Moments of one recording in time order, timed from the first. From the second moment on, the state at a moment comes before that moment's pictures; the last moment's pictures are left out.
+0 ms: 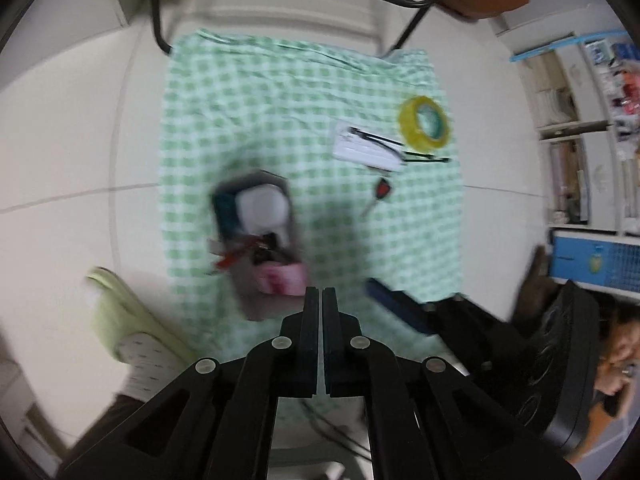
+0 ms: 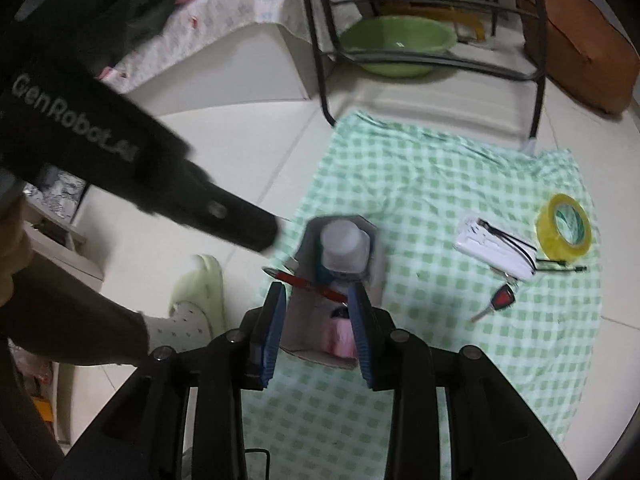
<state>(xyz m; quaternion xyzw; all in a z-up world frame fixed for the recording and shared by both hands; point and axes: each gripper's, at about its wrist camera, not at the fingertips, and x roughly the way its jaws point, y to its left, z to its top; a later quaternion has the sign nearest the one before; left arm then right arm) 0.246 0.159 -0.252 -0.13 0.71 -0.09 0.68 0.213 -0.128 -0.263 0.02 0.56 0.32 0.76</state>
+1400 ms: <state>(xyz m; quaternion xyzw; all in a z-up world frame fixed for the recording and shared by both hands) 0.251 0.105 -0.257 0.06 0.72 -0.07 0.69 0.361 -0.266 -0.493 0.07 0.72 0.12 0.68</state>
